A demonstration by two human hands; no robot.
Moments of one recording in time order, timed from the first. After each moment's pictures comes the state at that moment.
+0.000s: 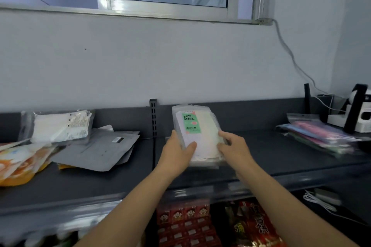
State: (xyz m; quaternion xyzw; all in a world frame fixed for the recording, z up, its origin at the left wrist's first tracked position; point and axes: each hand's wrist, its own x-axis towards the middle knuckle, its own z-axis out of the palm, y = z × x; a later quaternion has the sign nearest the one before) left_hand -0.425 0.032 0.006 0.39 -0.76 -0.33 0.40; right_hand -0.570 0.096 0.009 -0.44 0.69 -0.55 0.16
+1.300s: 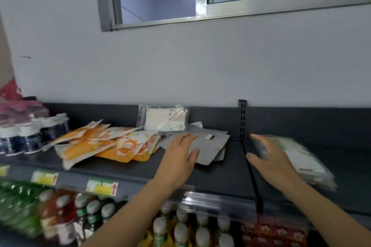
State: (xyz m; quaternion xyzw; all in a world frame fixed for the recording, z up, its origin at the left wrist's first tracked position) left_hand -0.210 -0.006 -0.011 0.47 -0.79 -0.01 0.40; right_hand -0.433 0.042 0.005 -0.65 0.62 -0.43 0.11
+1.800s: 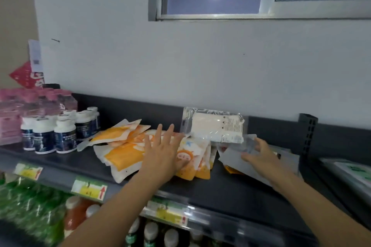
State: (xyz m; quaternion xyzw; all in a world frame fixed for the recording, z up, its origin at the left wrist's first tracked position) left_hand 0.008 -0.104 -0.017 0.61 -0.75 0.16 0.20; right_hand -0.244 -0.085 0.010 -0.57 0.66 -0.43 0.25
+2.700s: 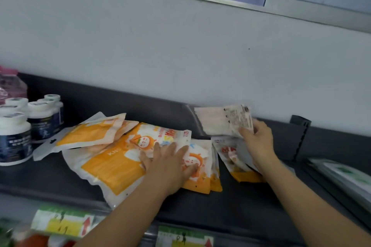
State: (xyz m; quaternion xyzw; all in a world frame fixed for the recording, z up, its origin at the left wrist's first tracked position) left_hand 0.019 -0.165 -0.040 0.59 -0.79 -0.05 0.16; right_hand -0.190 -0.156 0.029 -0.51 0.62 -0.59 0.06
